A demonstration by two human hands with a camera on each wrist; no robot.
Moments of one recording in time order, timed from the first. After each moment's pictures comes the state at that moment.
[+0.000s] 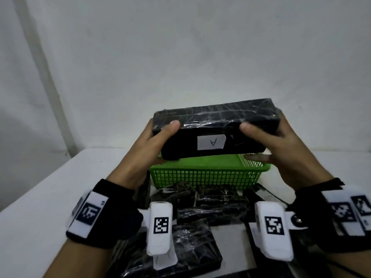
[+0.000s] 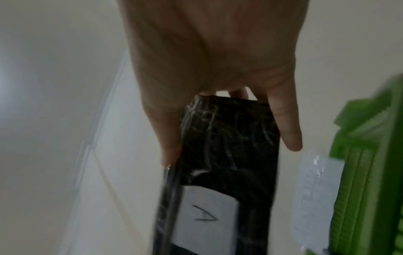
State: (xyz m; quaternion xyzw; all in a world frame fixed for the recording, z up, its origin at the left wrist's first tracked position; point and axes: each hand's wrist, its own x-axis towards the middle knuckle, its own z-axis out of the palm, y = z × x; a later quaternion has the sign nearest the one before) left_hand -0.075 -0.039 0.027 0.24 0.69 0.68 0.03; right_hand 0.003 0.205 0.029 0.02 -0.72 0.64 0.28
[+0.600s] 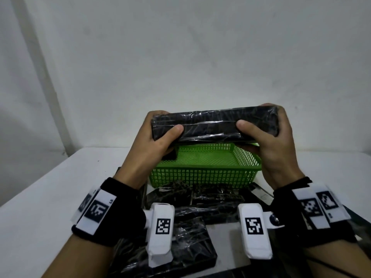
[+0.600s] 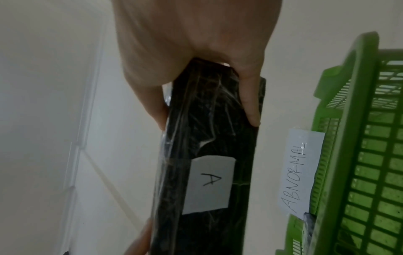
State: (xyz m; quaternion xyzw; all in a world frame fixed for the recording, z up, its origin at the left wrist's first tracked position) left_hand -0.073 -0.027 0.021 0.24 0.69 0.68 -0.07; right_hand -0.004 0.190 0.021 0.07 -0.63 0.67 0.38
